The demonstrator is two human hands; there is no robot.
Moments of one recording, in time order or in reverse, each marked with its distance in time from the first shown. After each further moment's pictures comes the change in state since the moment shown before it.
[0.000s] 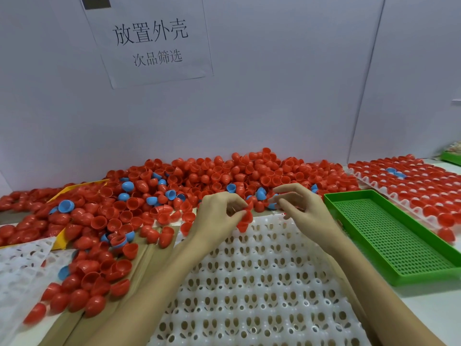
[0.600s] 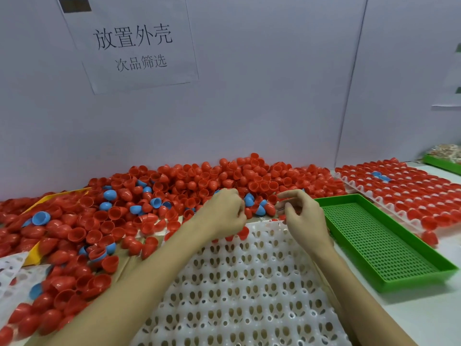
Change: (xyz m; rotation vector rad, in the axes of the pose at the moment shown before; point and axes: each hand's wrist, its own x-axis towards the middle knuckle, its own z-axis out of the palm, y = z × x) left_hand 0.050 0.009 0.022 0.475 -0.328 0.125; right_hand 0.002 0.005 0.000 -0.092 0.323 0.151
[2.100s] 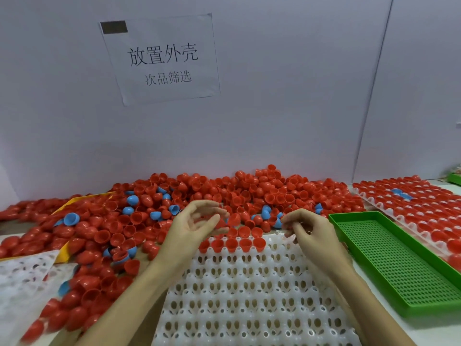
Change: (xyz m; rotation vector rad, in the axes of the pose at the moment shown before) left_hand -0.087 -0.045 -0.011 -1.329 0.396 -0.202; right_hand -0.007 -0.009 0.000 0.009 -0.193 -0.106
